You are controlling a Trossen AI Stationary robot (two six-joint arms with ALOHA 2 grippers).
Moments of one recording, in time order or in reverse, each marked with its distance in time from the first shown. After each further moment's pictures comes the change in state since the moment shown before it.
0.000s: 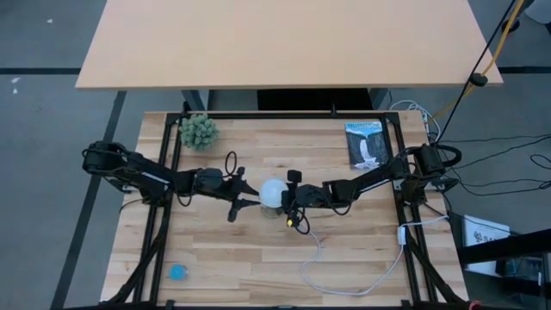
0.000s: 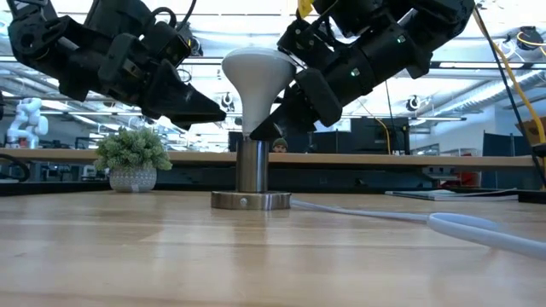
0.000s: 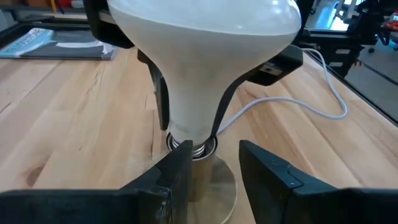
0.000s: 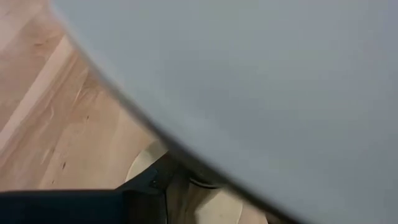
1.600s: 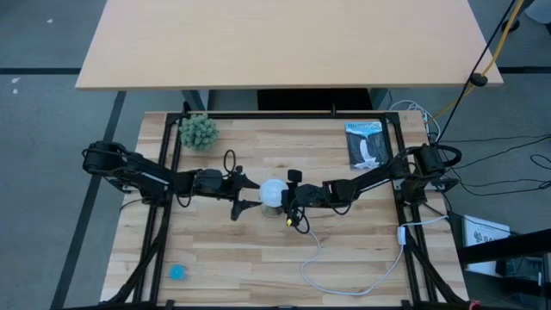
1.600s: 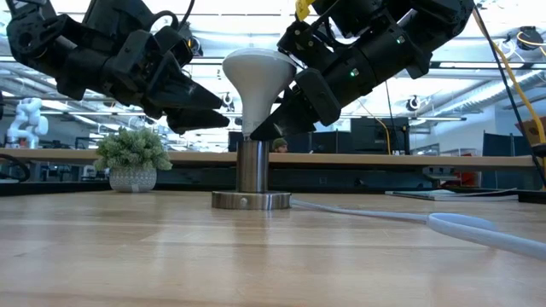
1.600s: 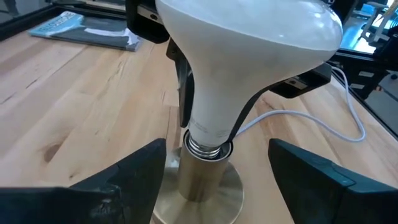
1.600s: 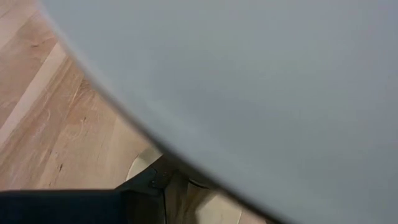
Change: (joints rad) left arm -0.014 0.000 0.000 0.008 -0.100 -0.132; right arm -0.003 0.000 0.000 -0.006 0.001 0.019
